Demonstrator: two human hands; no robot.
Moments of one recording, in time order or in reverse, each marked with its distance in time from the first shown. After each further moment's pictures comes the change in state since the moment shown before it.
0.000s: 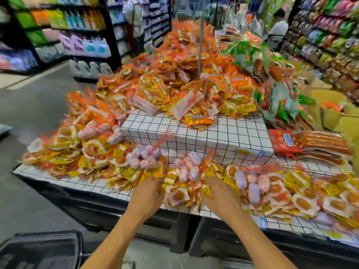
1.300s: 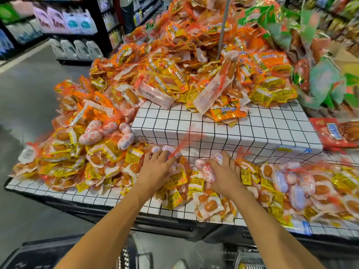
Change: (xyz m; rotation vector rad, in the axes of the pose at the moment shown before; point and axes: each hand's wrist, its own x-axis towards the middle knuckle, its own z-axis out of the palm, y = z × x) left_hand 0.126 -0.119 0.000 0.451 0.009 0.352; right_hand 0.135 -0.040 0.061 -0.179 -0.132 0.245
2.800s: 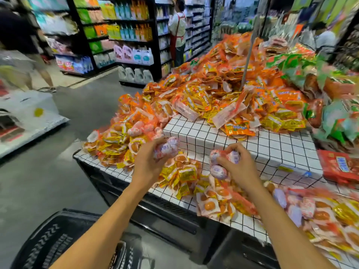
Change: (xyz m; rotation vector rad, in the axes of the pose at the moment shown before) left_hand -0.103 0.055 -0.149 -0.676 0.633 -0.478; right_hand -0.086 -0.006 -0.113 0.973 0.310 -0.358
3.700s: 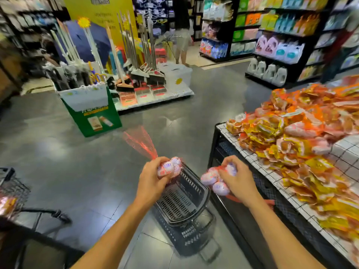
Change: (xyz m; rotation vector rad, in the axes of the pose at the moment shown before) left_hand -0.280 -0.130 -0.333 0.313 0.406 -0.533; right_hand -0.167 -0.147 0.359 0.069 -0.720 -0.173
